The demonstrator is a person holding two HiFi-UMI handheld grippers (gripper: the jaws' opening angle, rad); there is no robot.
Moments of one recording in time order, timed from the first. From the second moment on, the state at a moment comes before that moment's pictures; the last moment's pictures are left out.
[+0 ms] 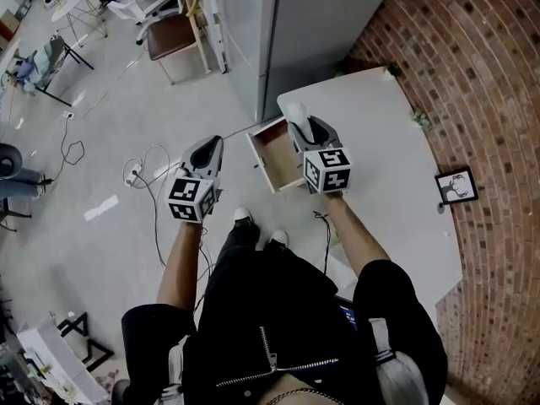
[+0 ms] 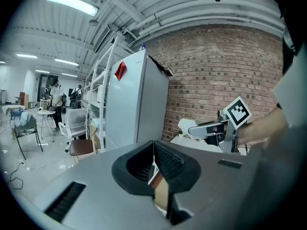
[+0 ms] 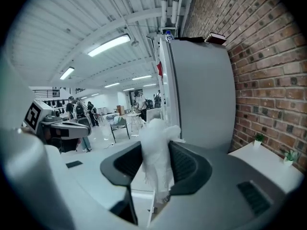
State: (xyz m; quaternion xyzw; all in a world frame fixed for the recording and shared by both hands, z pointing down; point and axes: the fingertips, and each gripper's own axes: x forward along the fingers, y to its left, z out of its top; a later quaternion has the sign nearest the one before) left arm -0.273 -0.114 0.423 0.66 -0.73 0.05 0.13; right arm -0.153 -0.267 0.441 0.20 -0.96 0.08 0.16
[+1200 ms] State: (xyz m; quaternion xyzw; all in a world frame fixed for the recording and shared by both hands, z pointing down) left arm -0.290 -0.163 0.557 0.68 -0.68 0.07 0.25; right arm -0.156 -0.238 0.636 0.18 -0.92 0.18 0.30
